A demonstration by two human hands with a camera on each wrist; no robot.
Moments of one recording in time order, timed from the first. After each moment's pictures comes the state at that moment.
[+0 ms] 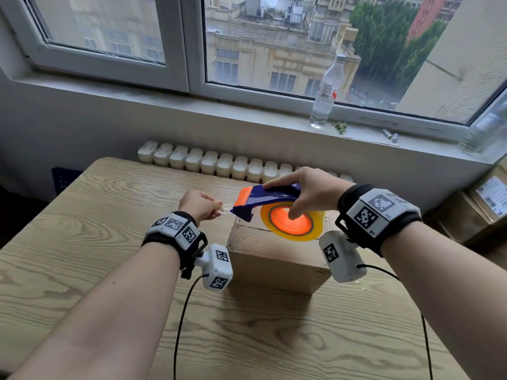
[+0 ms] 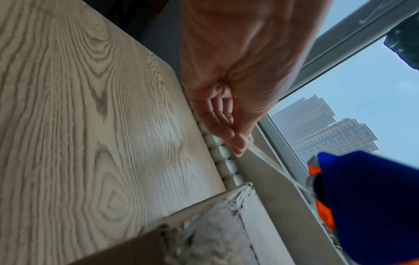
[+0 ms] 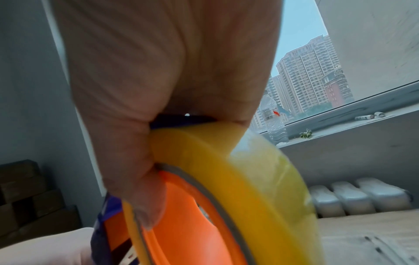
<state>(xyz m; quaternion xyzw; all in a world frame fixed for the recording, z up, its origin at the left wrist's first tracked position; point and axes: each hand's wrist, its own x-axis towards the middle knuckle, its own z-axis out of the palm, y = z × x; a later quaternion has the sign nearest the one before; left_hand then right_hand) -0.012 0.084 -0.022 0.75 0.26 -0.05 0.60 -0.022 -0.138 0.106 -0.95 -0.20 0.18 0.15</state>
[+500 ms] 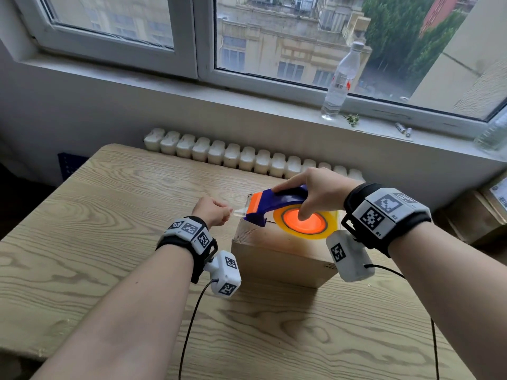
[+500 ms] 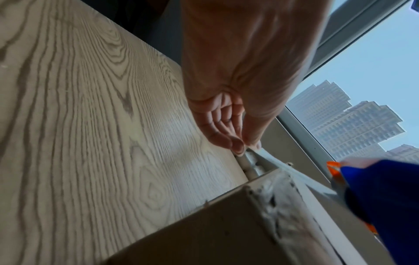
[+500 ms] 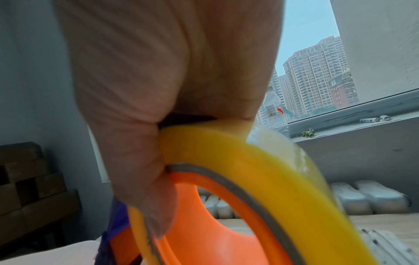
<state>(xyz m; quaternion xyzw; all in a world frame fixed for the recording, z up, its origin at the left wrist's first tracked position) -0.028 0.079 -0.050 0.77 0.25 -0.10 0.58 -0.020 -0.131 0.094 -0.95 -0.21 0.21 0.10</state>
